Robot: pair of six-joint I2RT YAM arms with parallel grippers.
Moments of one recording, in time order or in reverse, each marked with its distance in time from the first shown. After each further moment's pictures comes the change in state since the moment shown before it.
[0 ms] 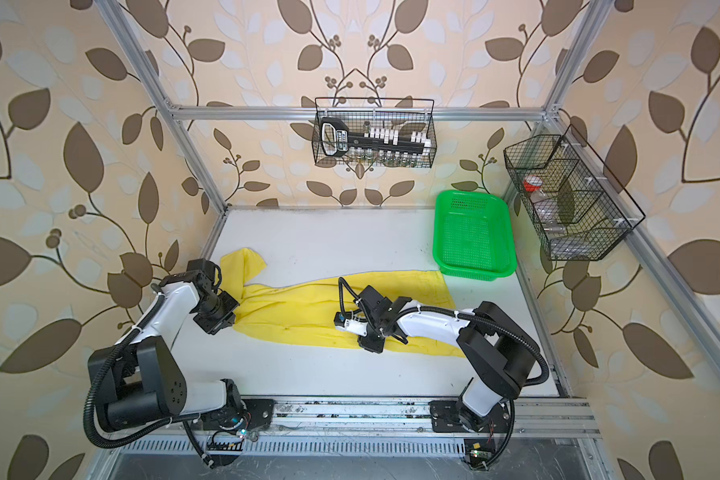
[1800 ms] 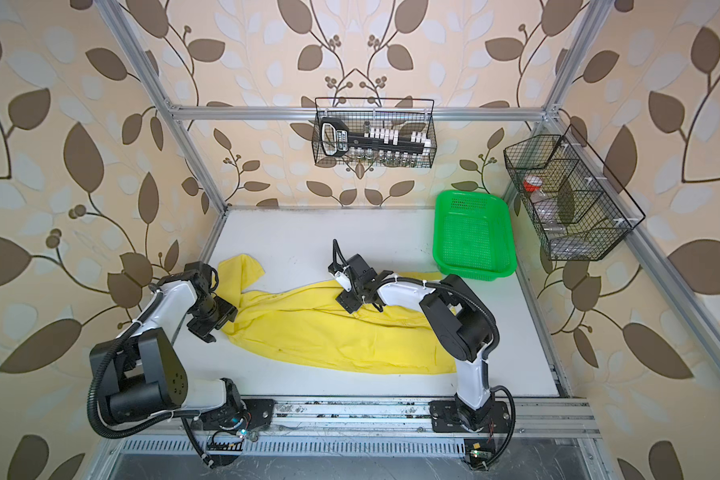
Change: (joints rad) left arm 0.045 0.057 -0.001 -0.027 -0.085 -0.082; right arm -0.133 0.353 0.372 0.179 0.195 0.300
